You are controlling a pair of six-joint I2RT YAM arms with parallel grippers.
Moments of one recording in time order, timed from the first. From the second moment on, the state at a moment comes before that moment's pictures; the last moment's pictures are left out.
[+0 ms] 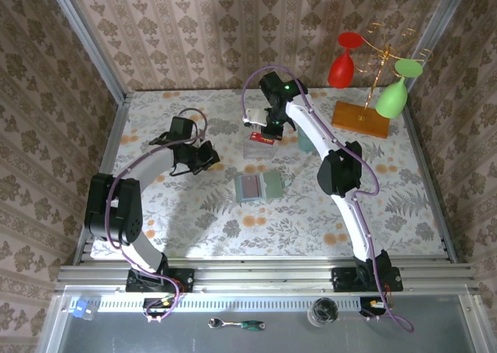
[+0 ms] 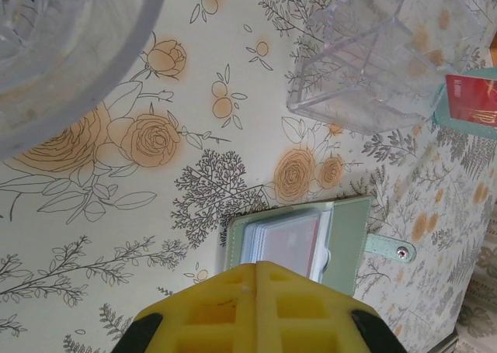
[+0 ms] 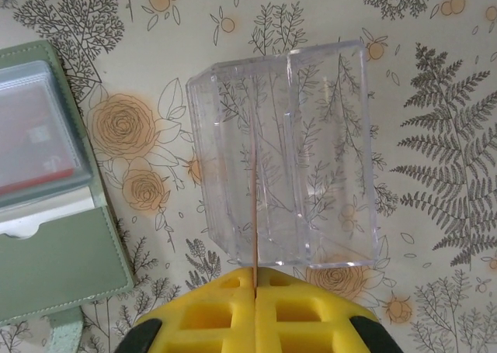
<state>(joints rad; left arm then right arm) -0.29 1.64 1.08 -0.47 0.50 -0.68 0.45 2.47 2.55 -1.37 -0.16 -0.94</state>
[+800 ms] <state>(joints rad) -0.28 1.72 1.12 -0.48 0.51 -0.68 0.46 2.54 2.56 -1.35 -0.20 -0.95</state>
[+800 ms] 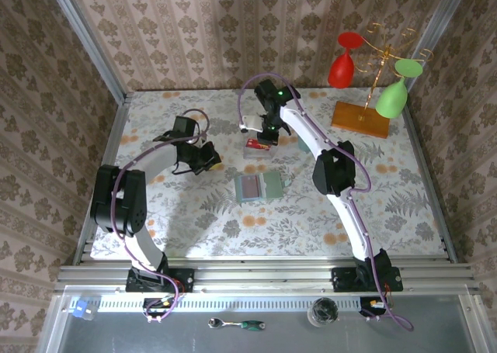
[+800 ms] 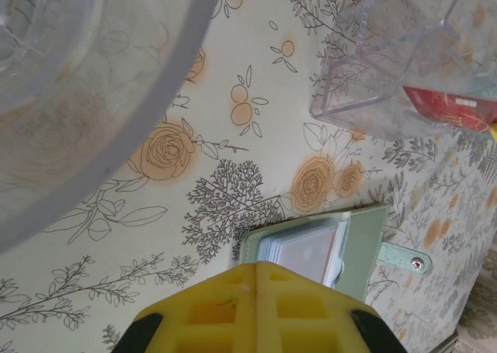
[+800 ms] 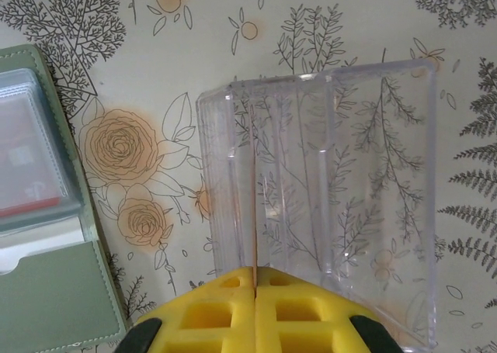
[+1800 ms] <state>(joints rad) -0.28 1.68 1.03 -0.45 0.51 -0.70 0.48 2.54 2.54 -1.40 -0.21 -0.96</state>
